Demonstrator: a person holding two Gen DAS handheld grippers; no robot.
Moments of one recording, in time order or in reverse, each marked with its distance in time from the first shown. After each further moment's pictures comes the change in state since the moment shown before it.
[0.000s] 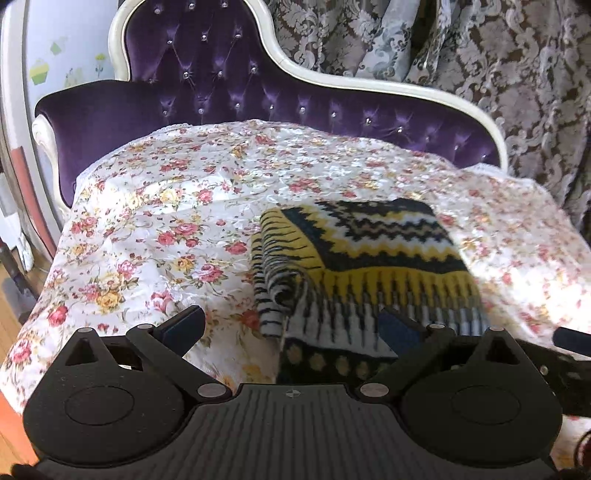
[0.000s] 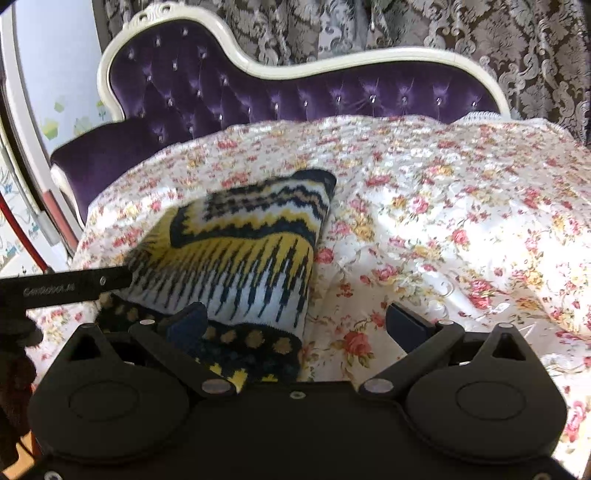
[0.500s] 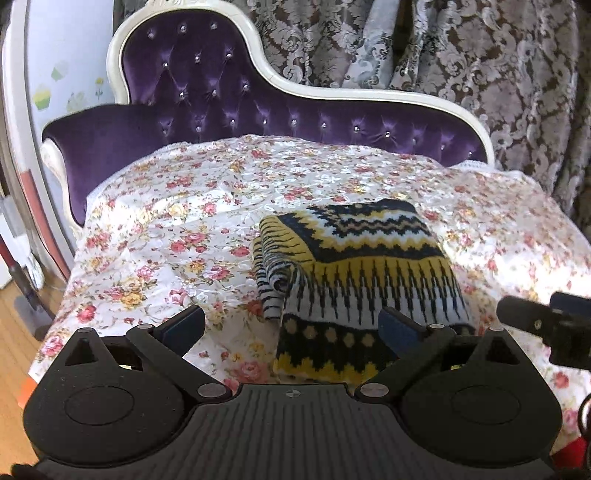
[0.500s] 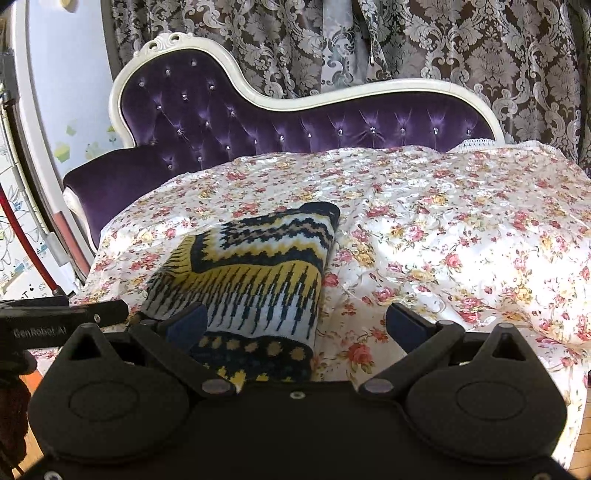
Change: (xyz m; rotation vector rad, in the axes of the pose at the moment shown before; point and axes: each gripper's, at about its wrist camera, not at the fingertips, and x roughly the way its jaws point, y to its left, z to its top) left arm -0.040 -0.014 -0.014 0.073 -0.039 0.026; right arm -0.029 0.007 -0.001 -0.009 -0.080 0.014
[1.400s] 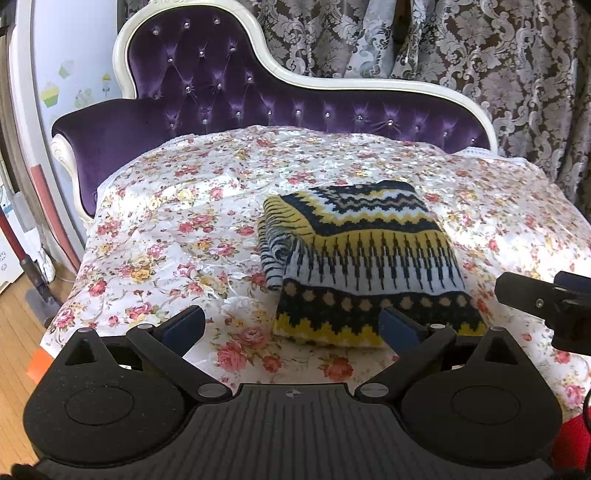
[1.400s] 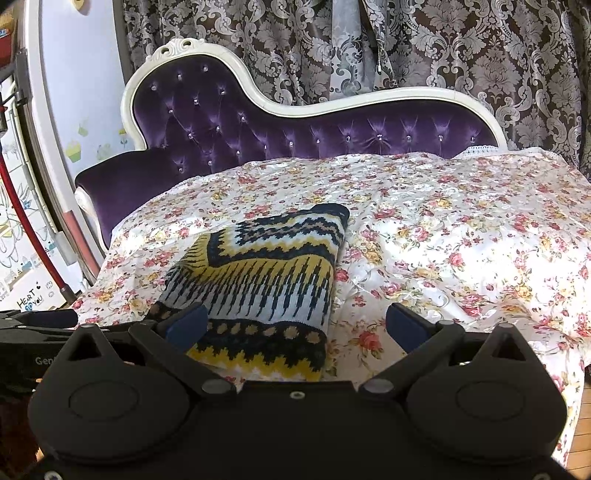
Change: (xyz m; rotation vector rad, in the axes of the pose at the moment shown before) left arm -0.014 -0.008 -0.019 0.002 0.024 0.031; right arm -0.016 0.008 -0.011 -0.011 -0.023 0.018
